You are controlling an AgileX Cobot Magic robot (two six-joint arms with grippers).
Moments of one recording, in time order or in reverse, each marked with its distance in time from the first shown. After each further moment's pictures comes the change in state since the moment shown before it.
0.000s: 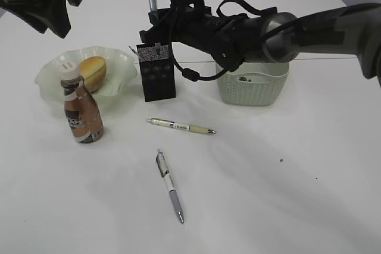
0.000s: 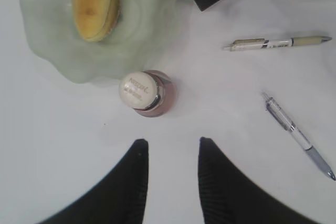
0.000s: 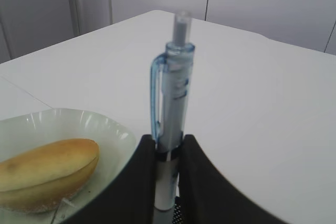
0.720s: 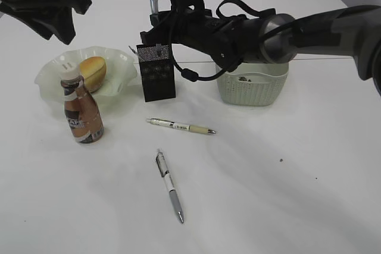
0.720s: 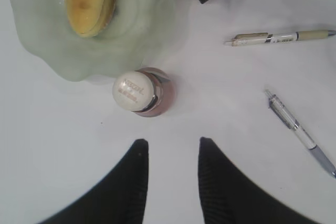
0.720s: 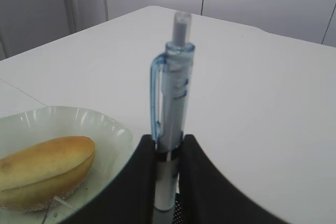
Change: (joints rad) left arm 0.000 0.032 0.000 0.000 -0.004 0.000; right arm -0.002 0.015 -0.021 0.018 0.023 0.002
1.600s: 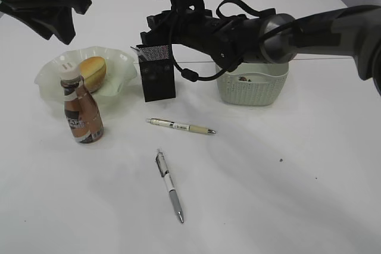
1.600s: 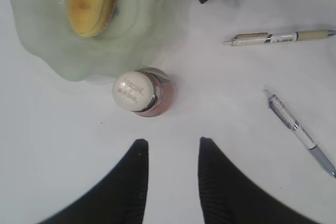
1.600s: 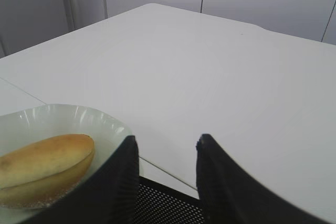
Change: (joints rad) left arm 0.000 0.000 0.000 0.000 0.000 0.001; right arm 0.000 0.000 0.000 0.000 0.006 0.002
